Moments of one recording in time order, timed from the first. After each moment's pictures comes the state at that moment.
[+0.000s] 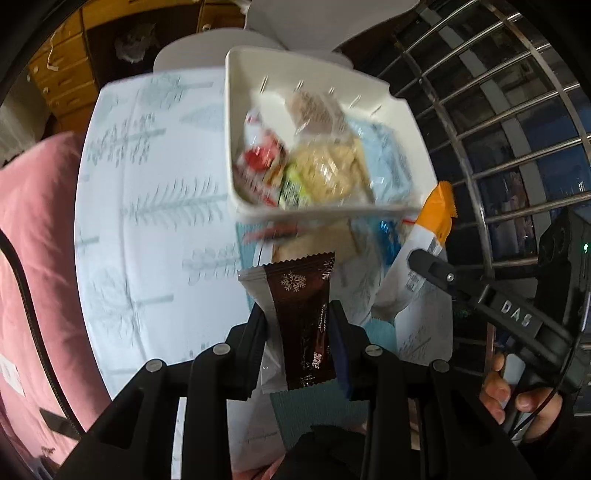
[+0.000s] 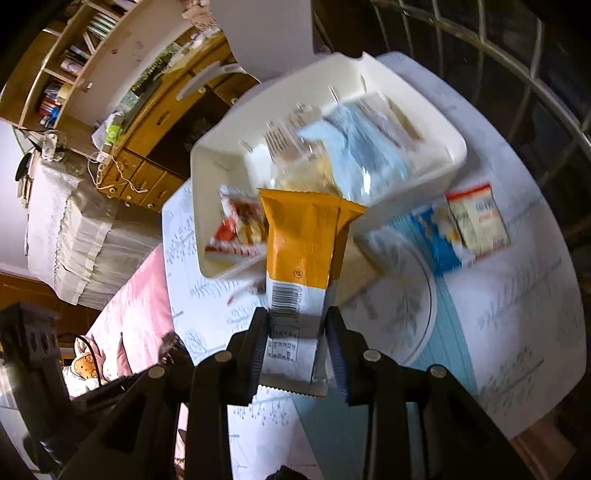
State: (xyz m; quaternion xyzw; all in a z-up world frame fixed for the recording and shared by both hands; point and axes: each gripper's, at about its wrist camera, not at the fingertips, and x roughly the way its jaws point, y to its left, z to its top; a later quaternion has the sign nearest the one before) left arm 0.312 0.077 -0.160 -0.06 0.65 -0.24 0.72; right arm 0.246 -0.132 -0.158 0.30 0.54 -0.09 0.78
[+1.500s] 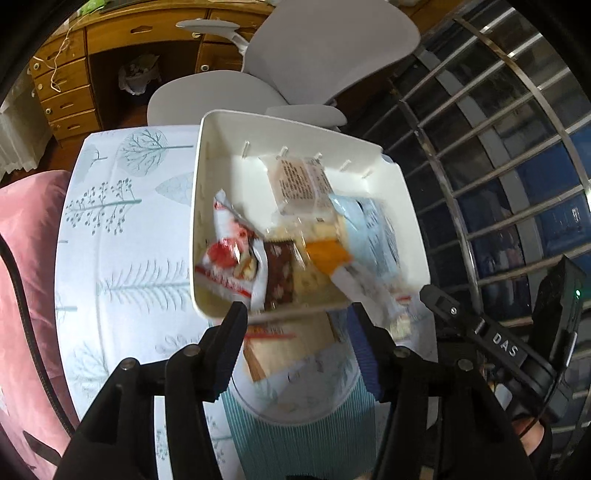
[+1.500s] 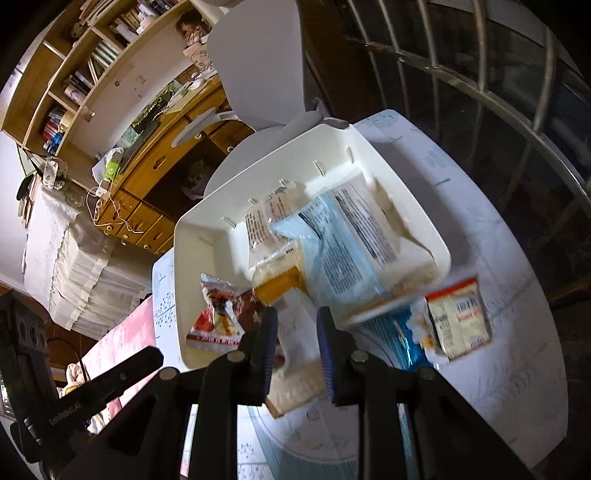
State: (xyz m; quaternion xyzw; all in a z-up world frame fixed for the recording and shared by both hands) left arm 0.355 0.042 -0.155 -0.10 0.59 -0.24 0.76; right arm 0.259 -0.200 -0.134 0.29 0.48 -0.12 0.82
